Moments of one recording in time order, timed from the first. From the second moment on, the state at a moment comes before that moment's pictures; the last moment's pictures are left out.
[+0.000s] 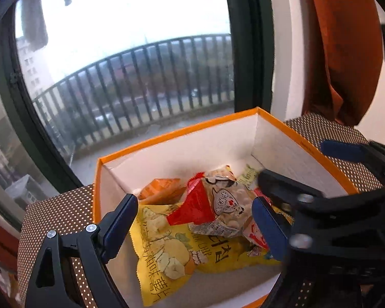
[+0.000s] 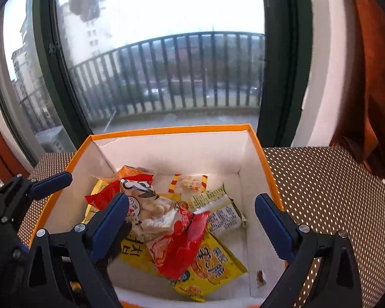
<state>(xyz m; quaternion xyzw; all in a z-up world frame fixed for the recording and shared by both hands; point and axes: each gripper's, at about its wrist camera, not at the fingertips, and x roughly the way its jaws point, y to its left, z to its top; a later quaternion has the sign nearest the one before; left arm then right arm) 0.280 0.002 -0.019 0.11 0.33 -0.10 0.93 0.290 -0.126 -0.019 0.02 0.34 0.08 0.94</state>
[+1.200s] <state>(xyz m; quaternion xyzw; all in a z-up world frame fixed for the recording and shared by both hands) 0.074 0.049 0.002 -0.01 0.25 0.05 0.97 0.080 -0.109 0.012 0.01 0.20 0.05 0.98</state>
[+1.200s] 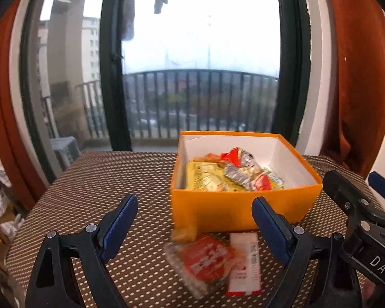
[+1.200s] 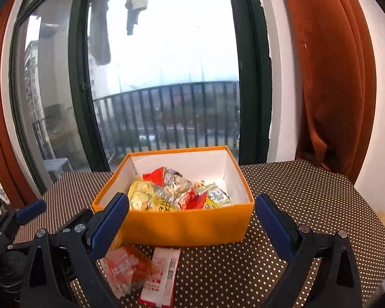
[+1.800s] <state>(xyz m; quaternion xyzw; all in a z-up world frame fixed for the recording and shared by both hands) 0.049 0.061 -0.071 0.03 0.27 0.02 0.96 0.068 -0.080 -0.066 0.02 0.26 0.06 0.96</state>
